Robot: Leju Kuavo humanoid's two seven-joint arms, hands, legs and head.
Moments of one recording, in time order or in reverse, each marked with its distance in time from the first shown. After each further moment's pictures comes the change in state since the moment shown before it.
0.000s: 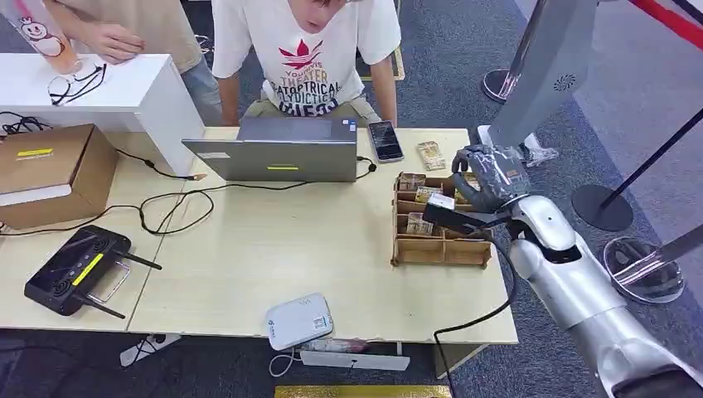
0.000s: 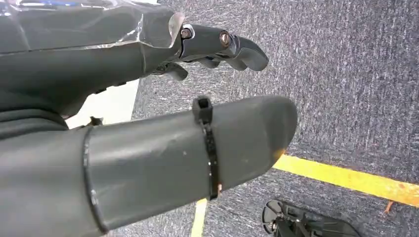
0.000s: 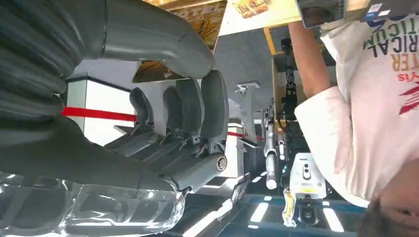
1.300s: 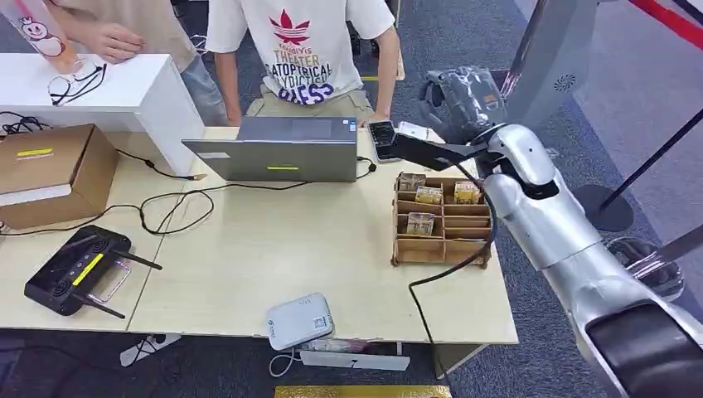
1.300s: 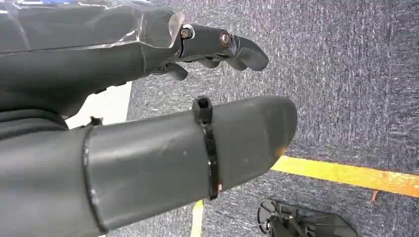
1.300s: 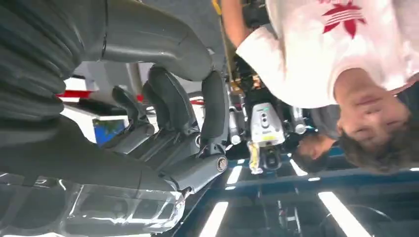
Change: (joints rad) left arm -0.037 0.000 -0.016 0.000 -0.080 -0.020 0.026; right arm -0.292 0.138 0.110 0.083 -0.102 -0.016 -0.004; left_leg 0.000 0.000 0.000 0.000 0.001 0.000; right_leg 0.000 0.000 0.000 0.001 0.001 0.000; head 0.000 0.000
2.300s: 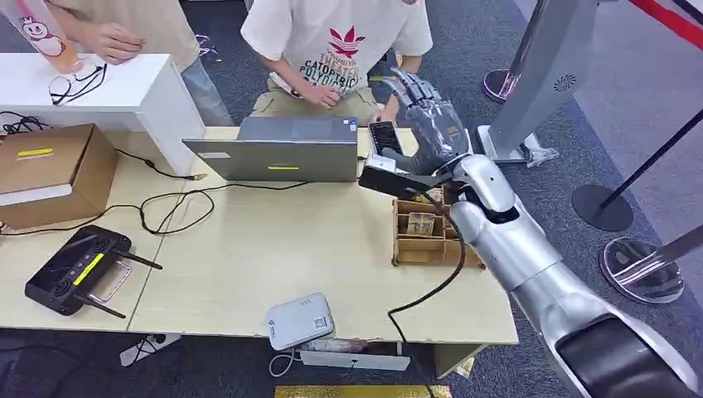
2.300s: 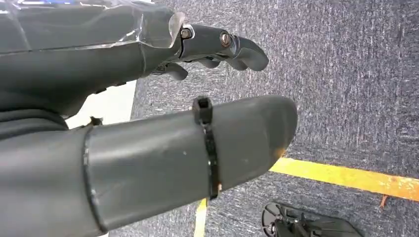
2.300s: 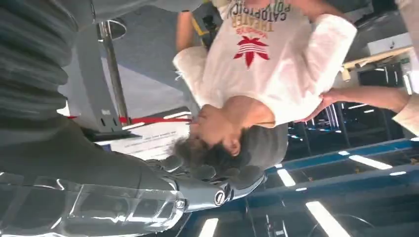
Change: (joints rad) left arm 0.015 0.001 -0.008 0.000 0.023 0.012 -0.001; right arm 0.108 0.079 0.013 0.002 0.008 -0.082 -0.019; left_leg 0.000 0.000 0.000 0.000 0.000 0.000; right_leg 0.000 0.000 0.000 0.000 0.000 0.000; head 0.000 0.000
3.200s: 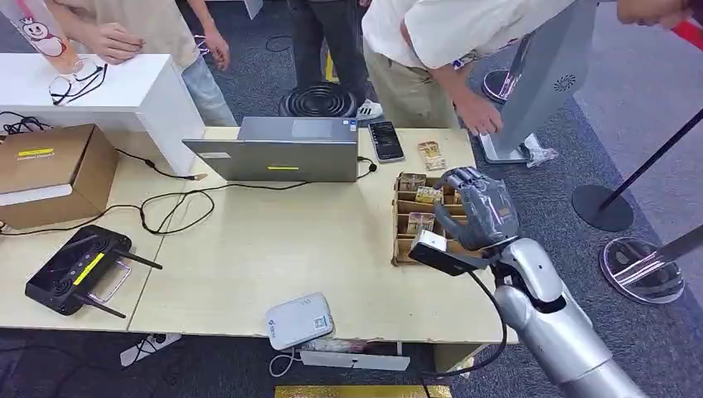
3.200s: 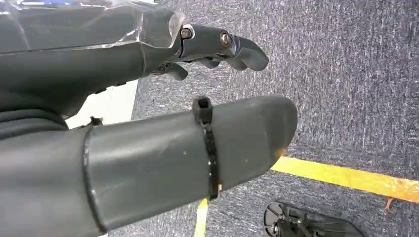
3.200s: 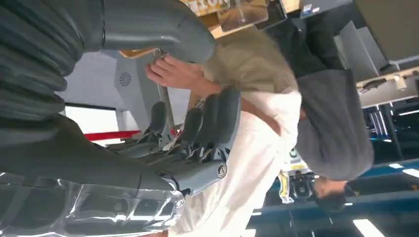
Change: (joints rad) left arm 0.014 -0.001 0.018 0.000 0.014 0.002 -0.015; right arm 0.446 -0.166 -0.181 -0.343 0.085 -0.032 0.050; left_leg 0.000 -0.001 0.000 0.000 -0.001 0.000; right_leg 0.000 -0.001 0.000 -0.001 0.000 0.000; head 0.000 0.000
